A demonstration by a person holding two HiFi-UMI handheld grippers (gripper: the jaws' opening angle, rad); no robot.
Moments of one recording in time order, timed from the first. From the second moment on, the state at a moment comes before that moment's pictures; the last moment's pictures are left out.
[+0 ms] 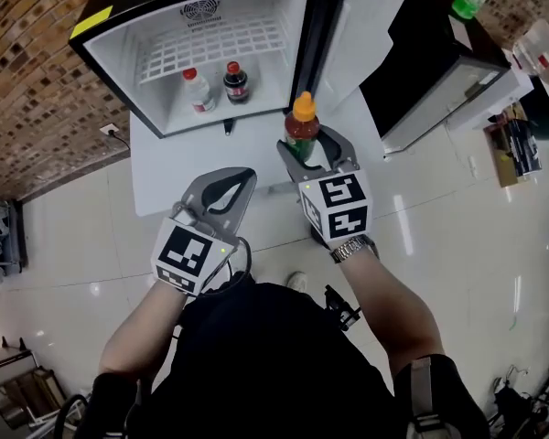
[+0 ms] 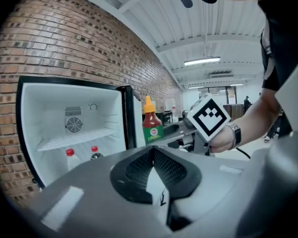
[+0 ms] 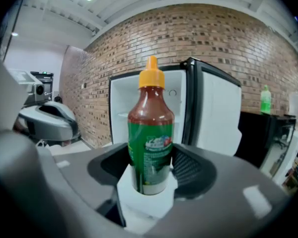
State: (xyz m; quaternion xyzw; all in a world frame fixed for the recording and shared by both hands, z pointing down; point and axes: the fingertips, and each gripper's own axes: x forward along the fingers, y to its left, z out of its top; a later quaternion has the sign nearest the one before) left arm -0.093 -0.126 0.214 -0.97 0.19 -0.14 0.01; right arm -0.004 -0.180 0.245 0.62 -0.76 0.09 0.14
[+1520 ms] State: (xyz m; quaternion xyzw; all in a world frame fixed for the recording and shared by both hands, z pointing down) left arm 0.115 0.041 0.641 -0.94 -0.02 -0.34 -0.06; right arm 0.154 0.068 0.803 0.63 -0.58 0.45 0.25
